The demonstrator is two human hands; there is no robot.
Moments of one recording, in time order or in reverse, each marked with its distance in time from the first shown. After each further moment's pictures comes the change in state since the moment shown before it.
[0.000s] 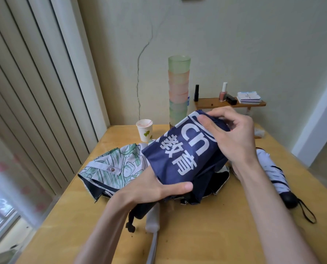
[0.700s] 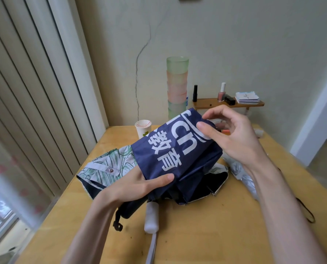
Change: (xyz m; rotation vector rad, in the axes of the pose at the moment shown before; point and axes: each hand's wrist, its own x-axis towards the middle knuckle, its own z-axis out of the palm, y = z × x) left_hand -0.007 0.002 -0.020 -0.031 0.006 -0.016; right_hand 0.003 -0.001 -0.019 -0.075 -0.272 -0.007
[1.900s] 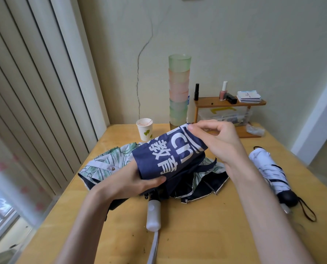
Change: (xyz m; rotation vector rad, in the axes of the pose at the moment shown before) left_hand 0.006 -0.015 -0.025 0.342 0.020 0.093; right_hand 0.000 0.003 0.036 0.152 0.097 0.376
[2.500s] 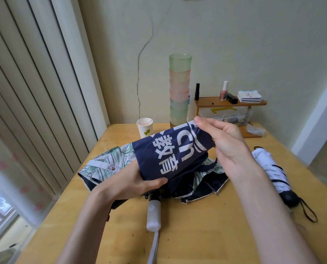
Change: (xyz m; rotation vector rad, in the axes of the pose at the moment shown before) left_hand -0.003 0.007 0.002 0.023 -0.014 -0.001; right_hand -0.005 -0.009 0.006 0.340 0.032 0.188
